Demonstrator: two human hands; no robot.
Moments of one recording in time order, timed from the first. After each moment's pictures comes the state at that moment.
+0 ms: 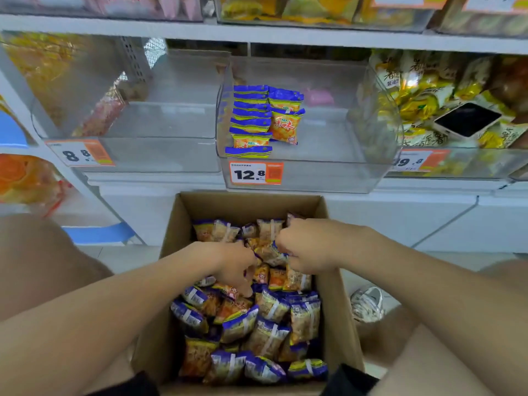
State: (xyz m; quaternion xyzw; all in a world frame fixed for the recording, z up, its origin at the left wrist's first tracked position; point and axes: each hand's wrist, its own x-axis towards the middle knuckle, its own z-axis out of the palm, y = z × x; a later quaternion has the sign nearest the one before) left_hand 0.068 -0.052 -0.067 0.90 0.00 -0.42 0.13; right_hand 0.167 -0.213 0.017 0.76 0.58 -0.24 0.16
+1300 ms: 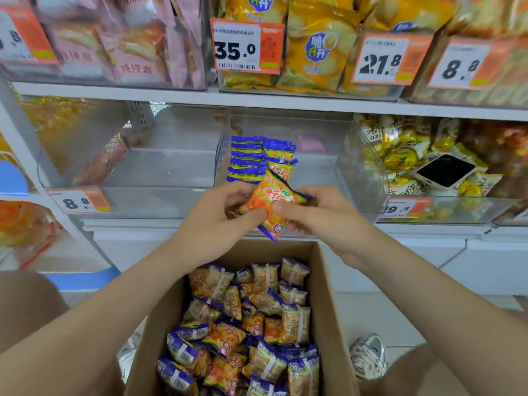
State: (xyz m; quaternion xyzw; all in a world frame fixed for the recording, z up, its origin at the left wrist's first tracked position) left_hand 0.076 -0.039 0.066 0.83 0.12 0.17 0.53; right_hand 0.210 -0.201 0.076 0.75 0.27 -0.28 -0.54
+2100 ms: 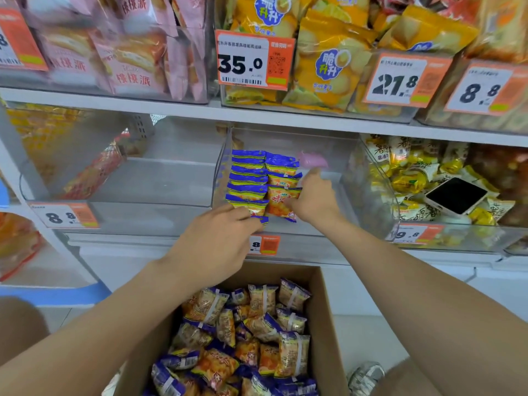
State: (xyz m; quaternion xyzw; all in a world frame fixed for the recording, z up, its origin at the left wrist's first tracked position) left_hand 0.103 -0.007 0.039 0.98 0.00 0.20 0.03; right_hand 0.330 -0.110 0.027 0.93 0.25 -0.02 -0.27
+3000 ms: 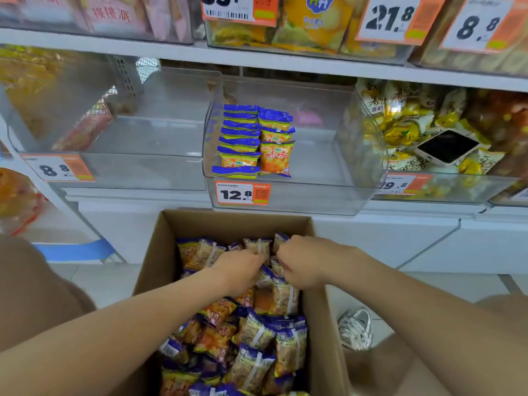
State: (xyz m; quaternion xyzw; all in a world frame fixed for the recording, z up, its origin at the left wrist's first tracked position) left_hand 0.107 -0.065 -0.138 0.98 0.03 -0.16 0.07; right_hand 0.192 -0.219 -0.002 0.80 0.53 -0.24 0.16
